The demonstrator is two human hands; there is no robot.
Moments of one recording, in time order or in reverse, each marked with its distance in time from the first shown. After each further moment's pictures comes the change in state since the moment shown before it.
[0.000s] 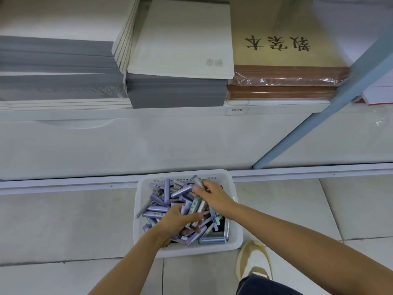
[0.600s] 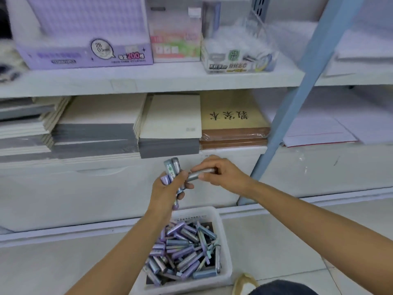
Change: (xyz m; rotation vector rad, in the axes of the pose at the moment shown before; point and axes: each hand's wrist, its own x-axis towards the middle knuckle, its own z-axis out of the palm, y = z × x) left_hand -0.096 0.169 0.040 -0.212 0.322 0.619; right_hand -0.088 -0.159 -0.122 -0.025 0.076 -0.500
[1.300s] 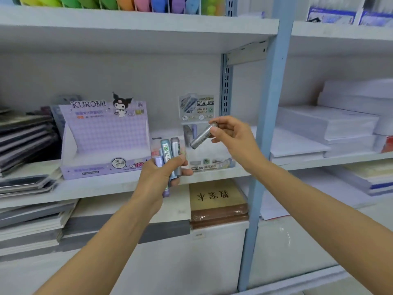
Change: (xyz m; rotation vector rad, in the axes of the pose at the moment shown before) left_hand -0.017 0.232 0.060 0.067 -0.181 0.411; right_hand 0.010 -0.228 -0.125 0.014 0.593 -0.529
